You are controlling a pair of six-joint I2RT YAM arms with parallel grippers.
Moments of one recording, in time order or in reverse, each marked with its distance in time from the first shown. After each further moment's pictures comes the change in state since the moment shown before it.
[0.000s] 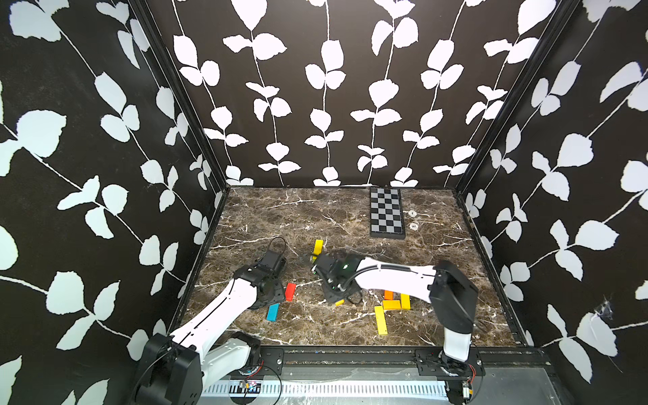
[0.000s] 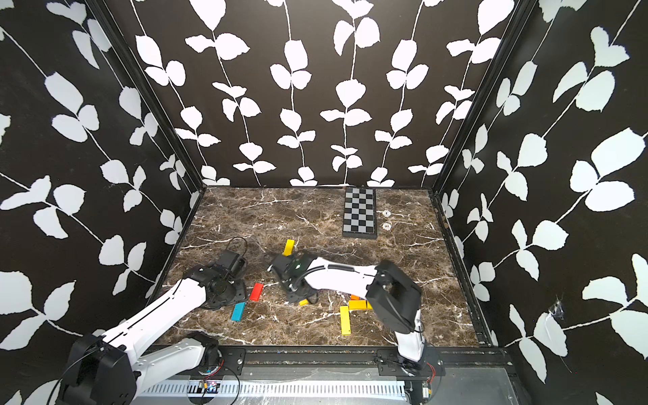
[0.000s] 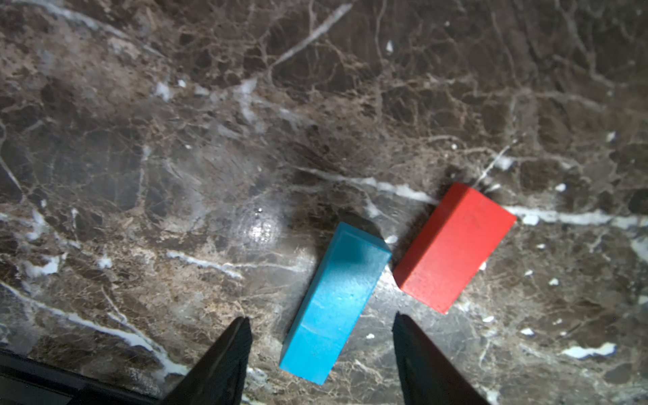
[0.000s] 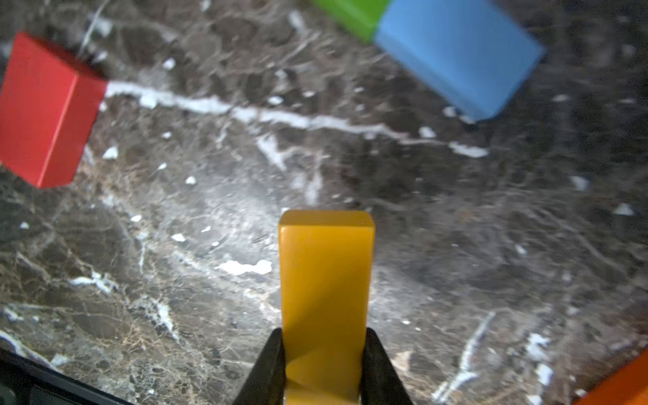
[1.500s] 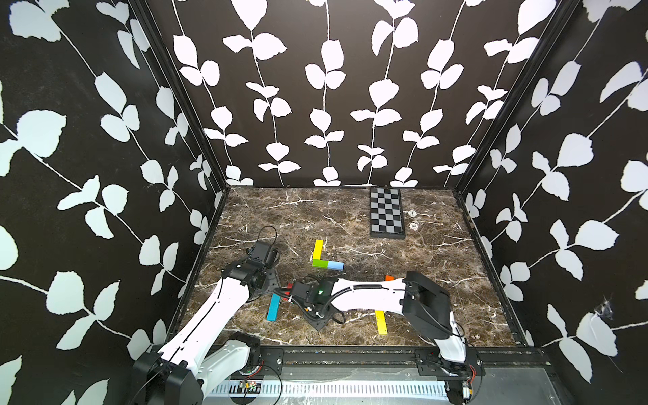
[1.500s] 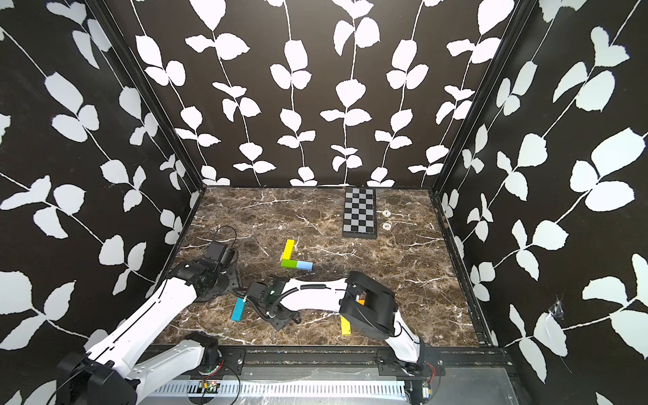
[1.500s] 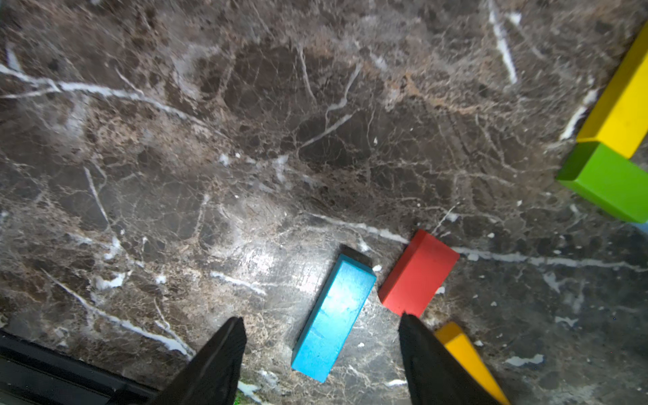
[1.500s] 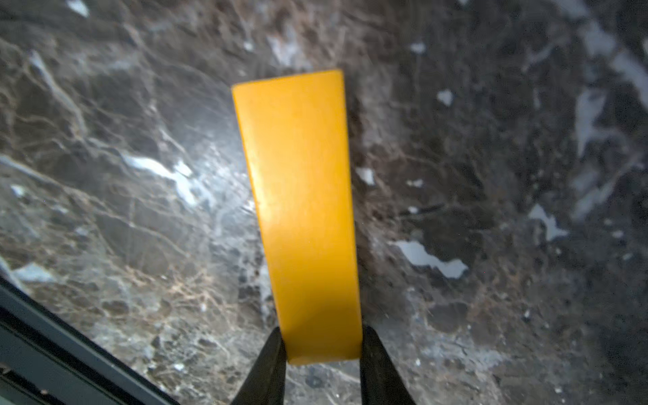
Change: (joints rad) left arm 0.079 -0.062 0.097 -0.048 -0.034 0.056; right arm 0.201 0.161 0.087 -0.005 -0.030 -0.268
